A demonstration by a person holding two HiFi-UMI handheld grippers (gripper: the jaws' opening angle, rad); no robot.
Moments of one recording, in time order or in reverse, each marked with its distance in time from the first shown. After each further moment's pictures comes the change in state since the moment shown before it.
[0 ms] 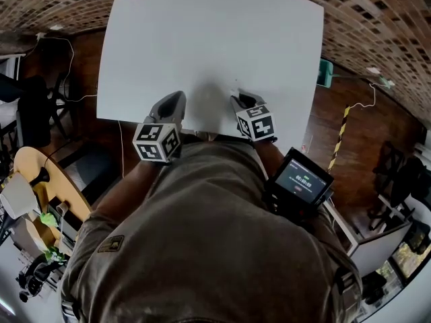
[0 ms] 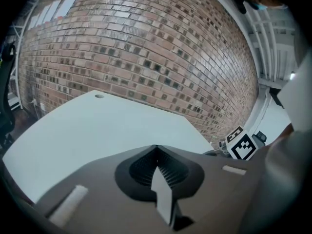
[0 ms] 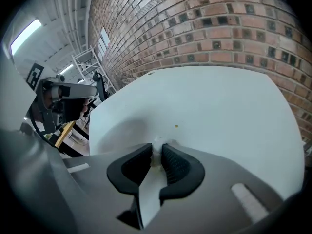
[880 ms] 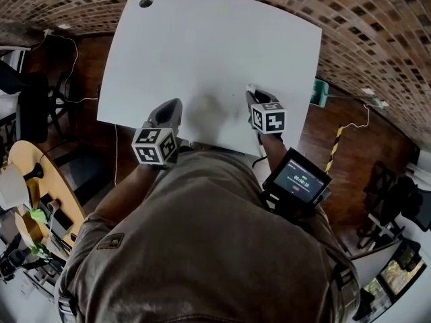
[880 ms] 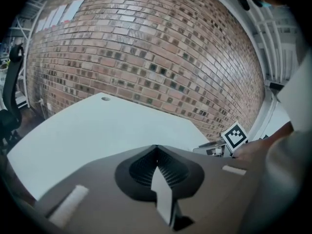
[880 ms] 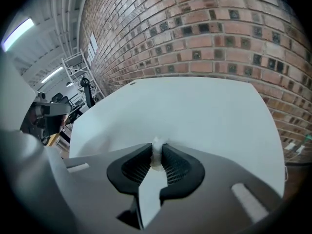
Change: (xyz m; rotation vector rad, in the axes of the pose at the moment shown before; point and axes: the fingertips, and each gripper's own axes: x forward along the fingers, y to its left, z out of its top) left arm -0.011 0.018 0.003 -0.035 -0.039 0.060; right arm -0.009 -0.072 0.042 0.041 -0.072 -0.119
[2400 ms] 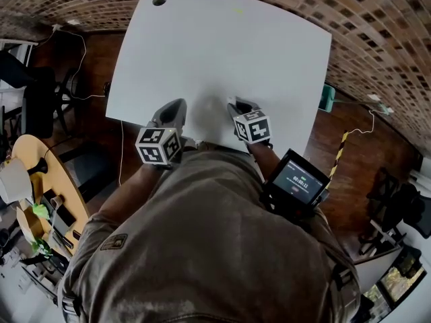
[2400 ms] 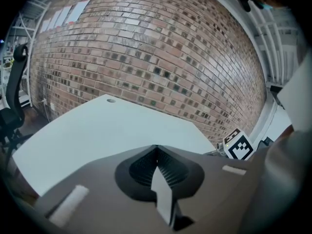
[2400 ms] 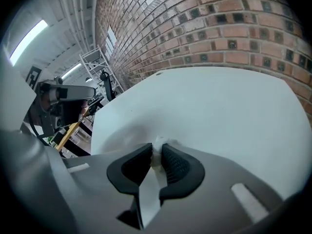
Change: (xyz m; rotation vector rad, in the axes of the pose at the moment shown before) left arm -0.003 0.007 0.007 -0.015 -0.013 0.018; right arm 0.025 0.092 -0.020 -0.094 0.072 0.199
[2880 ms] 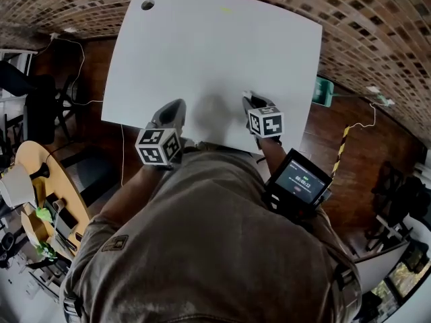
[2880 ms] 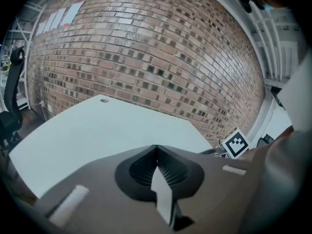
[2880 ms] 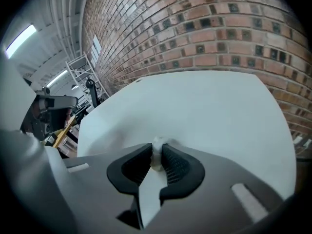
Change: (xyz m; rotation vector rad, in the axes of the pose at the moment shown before) left arm 0.007 -0.031 -0.001 0.027 0.002 -0.007; right arm -0.041 -0.076 -0.012 0.108 -0.061 -0.125
